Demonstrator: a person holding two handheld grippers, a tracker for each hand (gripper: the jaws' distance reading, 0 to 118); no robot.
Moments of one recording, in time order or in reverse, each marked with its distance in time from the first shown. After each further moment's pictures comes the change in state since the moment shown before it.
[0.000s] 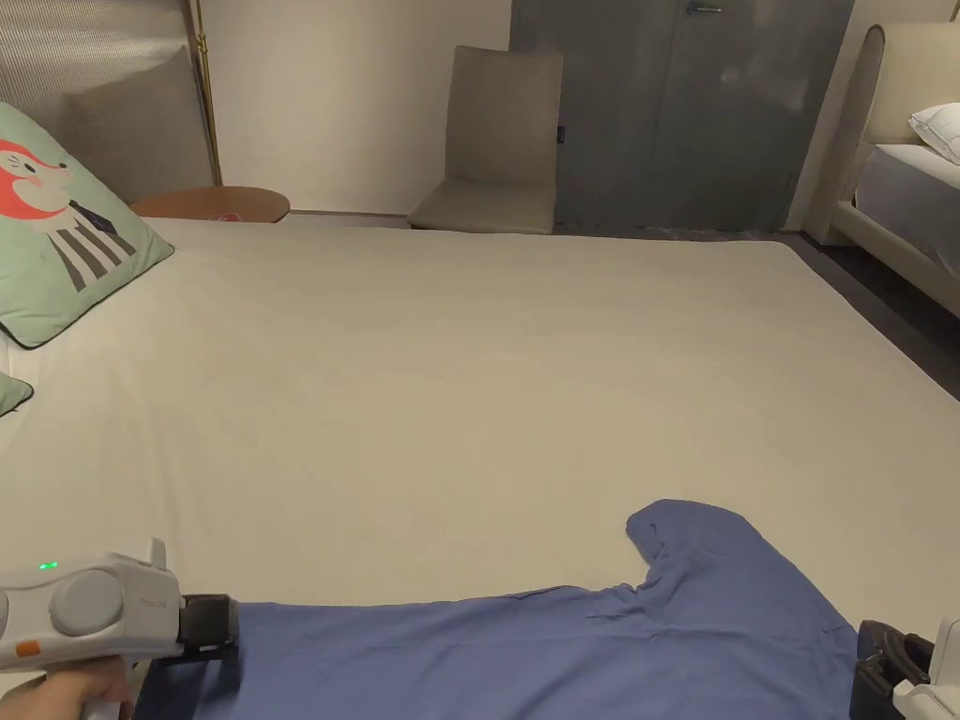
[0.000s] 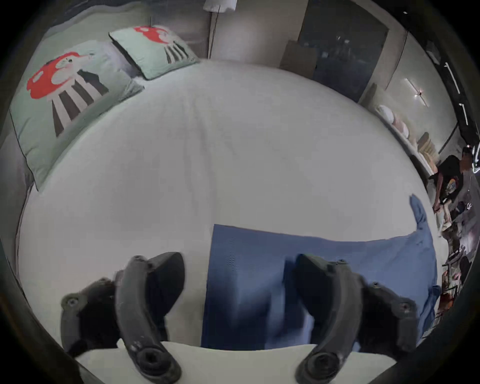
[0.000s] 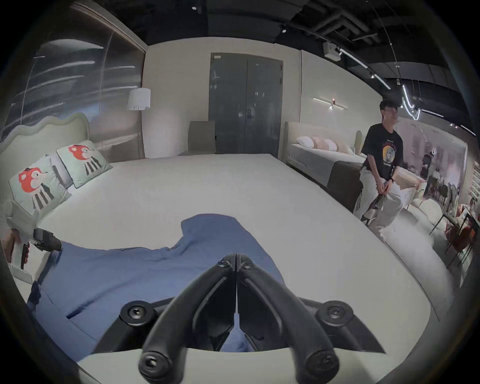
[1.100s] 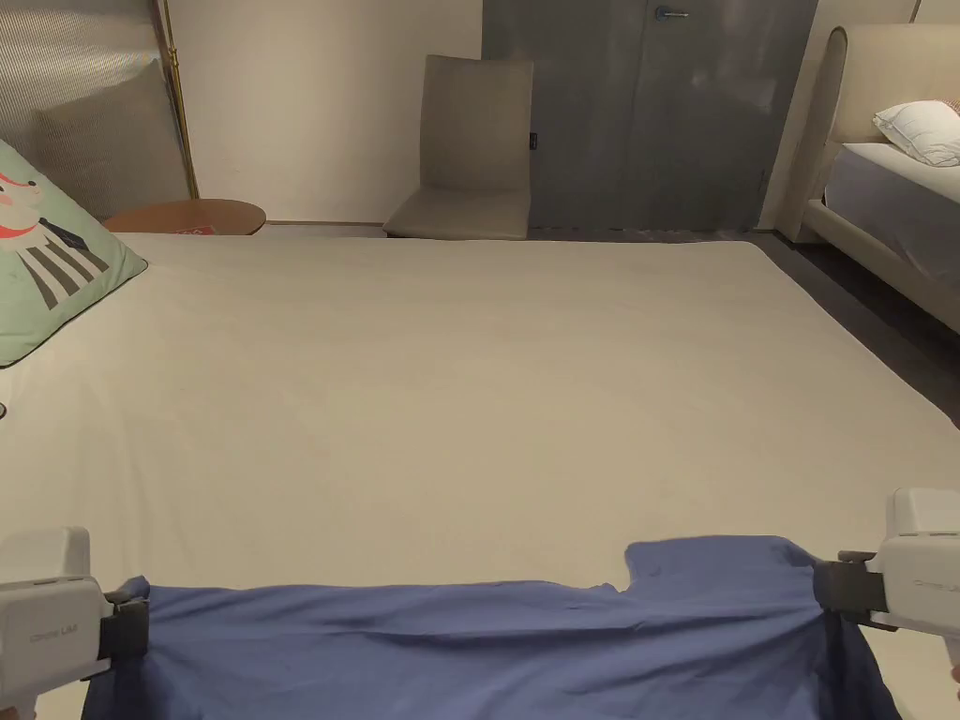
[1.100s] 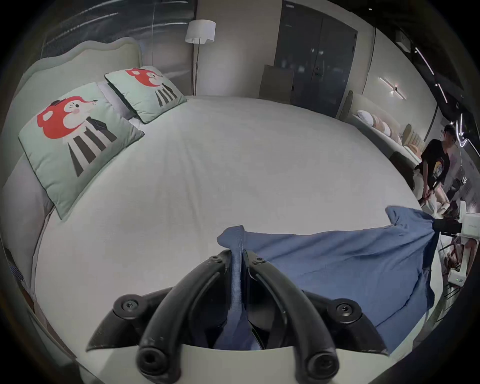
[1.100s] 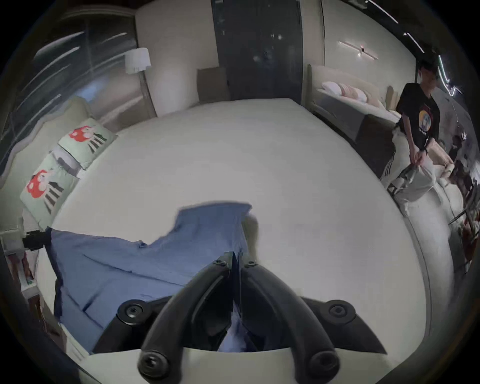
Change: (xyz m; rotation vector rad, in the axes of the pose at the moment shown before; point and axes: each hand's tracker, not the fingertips) left arm 0.003 -0.022 0.123 0.197 -0.046 -0.098; right arm 0.067 0.075 -0.054 -0.317 0.186 -0.031
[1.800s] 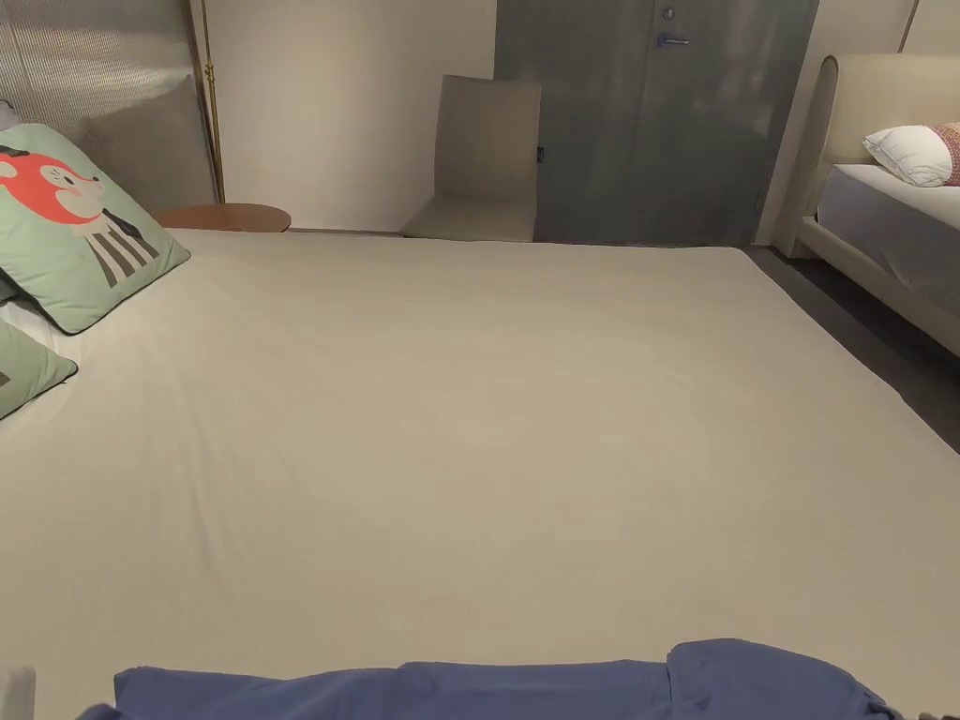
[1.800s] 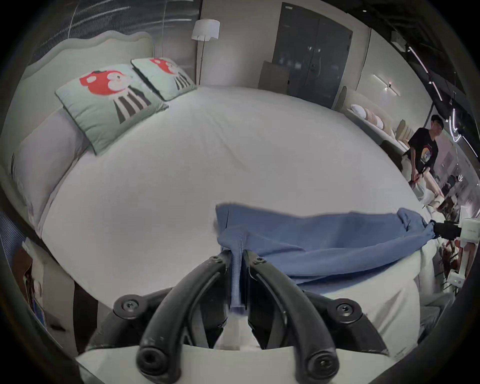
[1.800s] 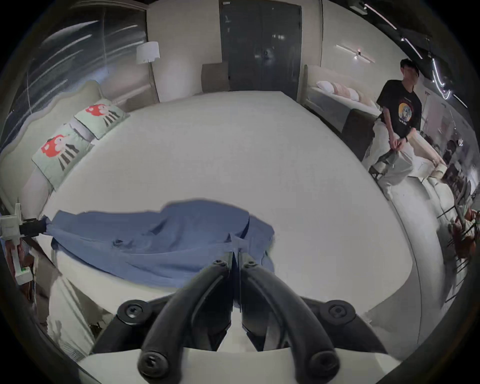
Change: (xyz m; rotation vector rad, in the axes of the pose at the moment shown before) left arm -0.039 -0.183 0.125 -0.058 -0.012 0.004; right arm 0.012 -0.190 0.132 -0.083 -0.057 0.040
